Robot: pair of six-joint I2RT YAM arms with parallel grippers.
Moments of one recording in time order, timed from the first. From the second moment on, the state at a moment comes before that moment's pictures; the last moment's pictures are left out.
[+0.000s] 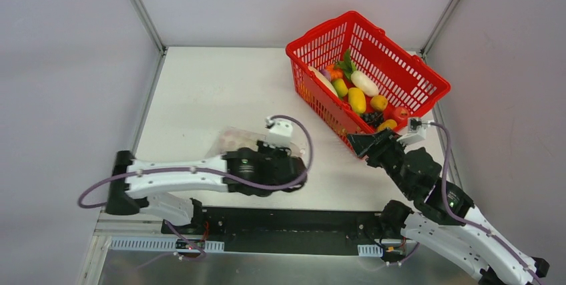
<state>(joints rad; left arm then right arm) -1.47 1.44 1.27 -1.05 -0.97 -0.96 0.91 0.36 0.69 -0.57 0.50 0.95</state>
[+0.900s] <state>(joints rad) -1.29 0.93 1.11 -0.92 -0.89 -0.80 0.92 1.25 0.88 -0.27 -0.18 0.77</state>
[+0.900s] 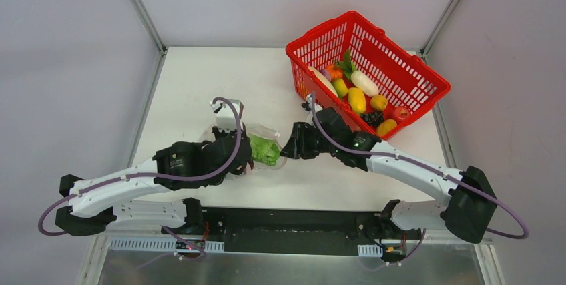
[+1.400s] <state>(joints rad) -1.29 0.91 1.14 -0.93 -0.89 -0.77 0.92 1.35 0.89 -0.22 -0.22 0.74</state>
